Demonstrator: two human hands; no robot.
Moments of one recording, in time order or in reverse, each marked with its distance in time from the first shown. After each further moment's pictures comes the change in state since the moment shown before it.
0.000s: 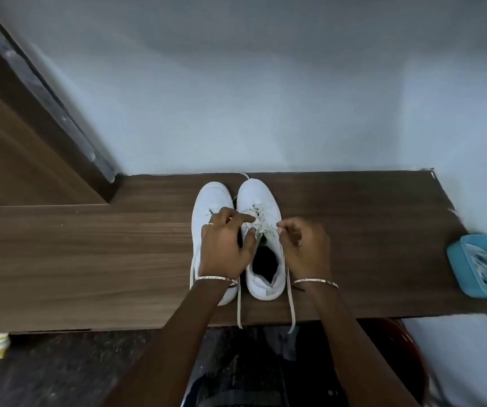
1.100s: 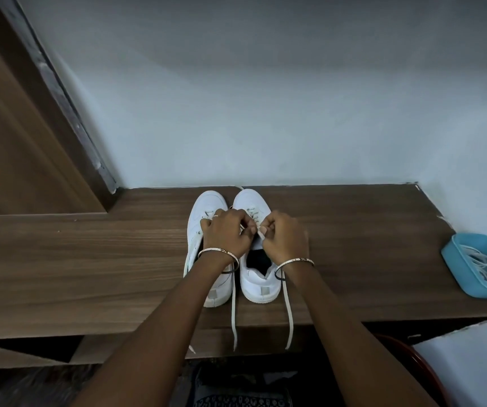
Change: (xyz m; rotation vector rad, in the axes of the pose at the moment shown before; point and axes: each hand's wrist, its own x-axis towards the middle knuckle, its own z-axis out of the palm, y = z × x) left_hand 0.006 0.004 0.019 0.144 -0.088 -0.055; right_hand 0.003 0.010 0.031 -0.226 -0.082 -0.047
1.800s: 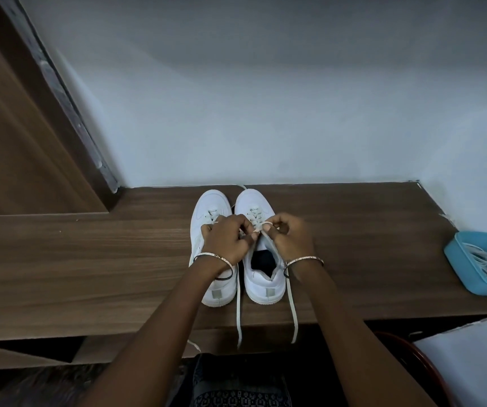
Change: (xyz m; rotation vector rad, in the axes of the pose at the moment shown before) left_hand -0.009 -0.015 -0.004 -0.148 -0.073 -0.004; right_hand 0.007 0.016 0.013 0.491 0.021 0.127
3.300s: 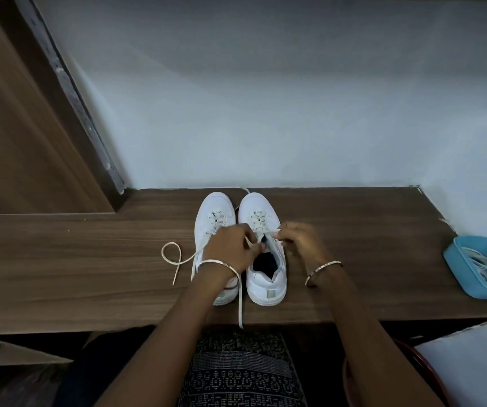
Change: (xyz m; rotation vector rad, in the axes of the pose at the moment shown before) left_hand -0.023 0.015 -0.015 0.048 -0.093 -0.046; right_hand -0.015 -0.017 -0.029 0.411 -0.254 0.151
